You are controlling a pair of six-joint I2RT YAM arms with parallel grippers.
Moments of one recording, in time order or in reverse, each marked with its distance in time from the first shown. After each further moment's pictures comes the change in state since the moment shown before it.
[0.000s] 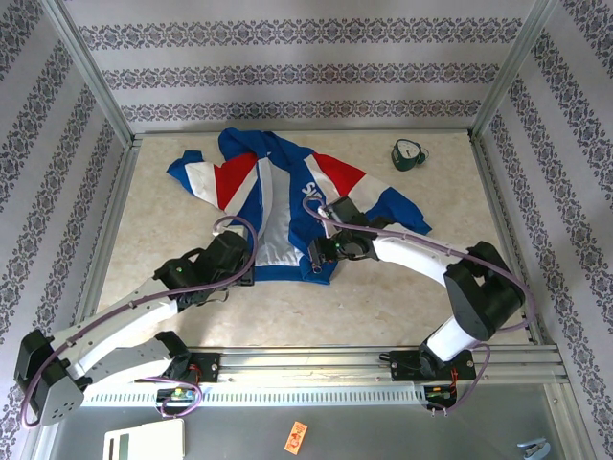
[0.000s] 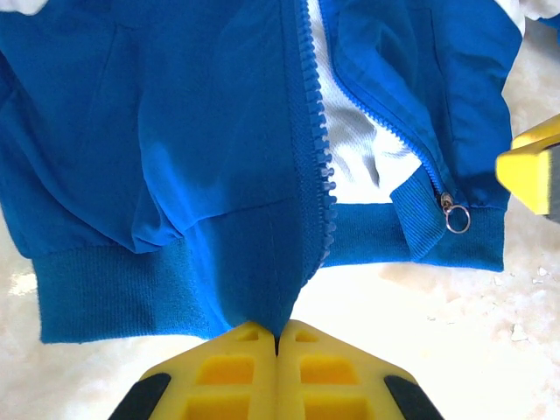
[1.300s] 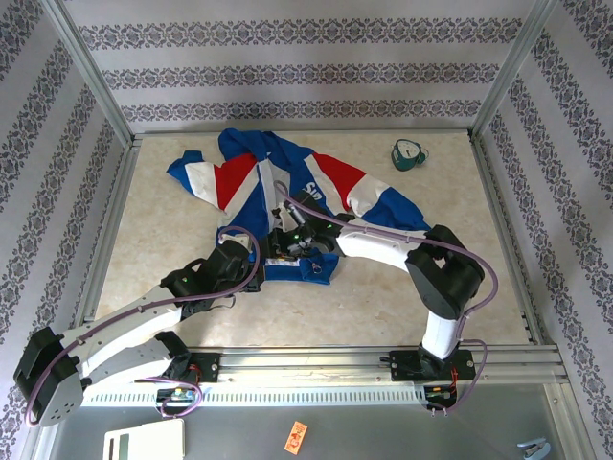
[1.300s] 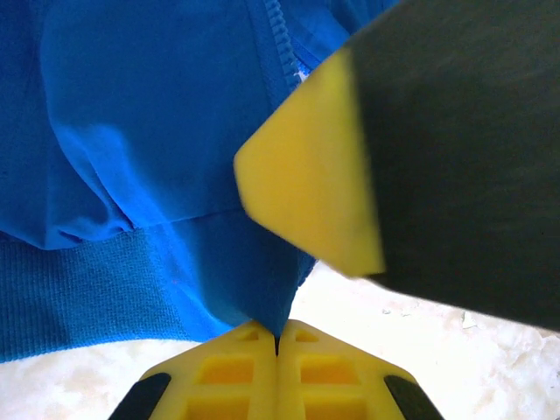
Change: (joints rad) left arm 0.000 -0.010 -0.157 0.246 0.119 -0.037; right arm 0.151 0.251 0.213 0.245 -0.340 0.427
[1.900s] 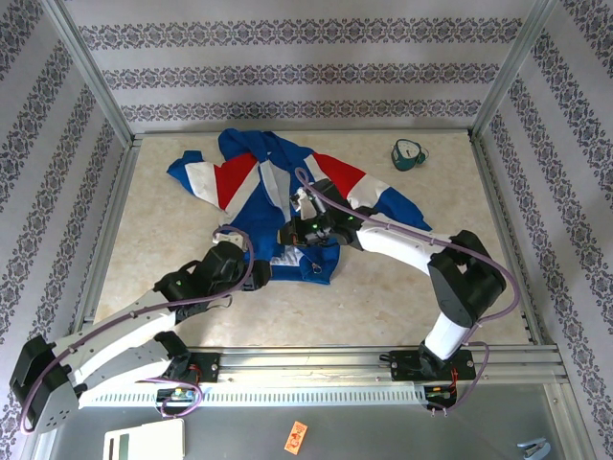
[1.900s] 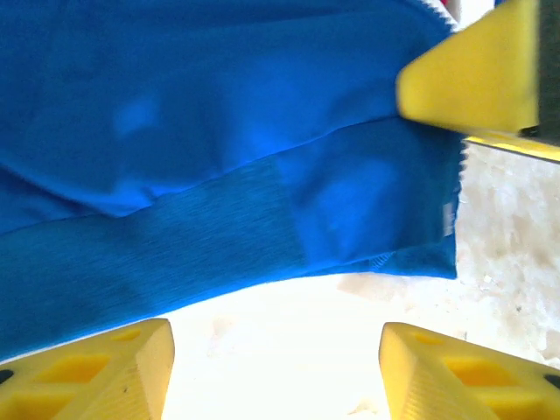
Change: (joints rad) left arm 0.000 -0.059 0.003 -0.029 -0.077 0.011; right arm -0.109 -0.119 -0.060 -0.028 0.022 -0.095
